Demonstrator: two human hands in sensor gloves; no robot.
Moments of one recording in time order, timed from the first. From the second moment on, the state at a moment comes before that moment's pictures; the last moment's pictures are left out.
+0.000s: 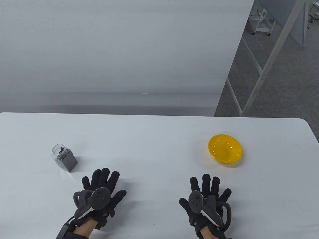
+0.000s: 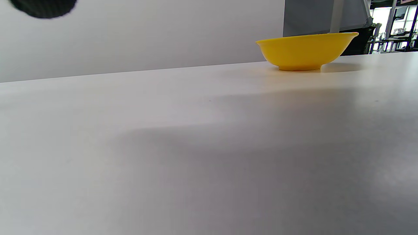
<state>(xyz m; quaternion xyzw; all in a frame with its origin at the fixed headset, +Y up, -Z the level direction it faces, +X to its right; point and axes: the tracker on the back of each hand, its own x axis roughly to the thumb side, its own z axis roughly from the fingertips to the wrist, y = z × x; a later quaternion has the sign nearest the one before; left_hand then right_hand) -0.237 -0.771 -0.289 0.08 -0.11 0.12 0.98 0.149 -0.780 -0.274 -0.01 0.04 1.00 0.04</state>
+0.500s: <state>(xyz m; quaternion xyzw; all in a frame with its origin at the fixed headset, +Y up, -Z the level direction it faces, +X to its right) -0.267 -0.761 -0.286 0.12 -0.06 0.20 0.97 0.149 -0.781 -0.270 0.00 0.04 1.00 0.04</state>
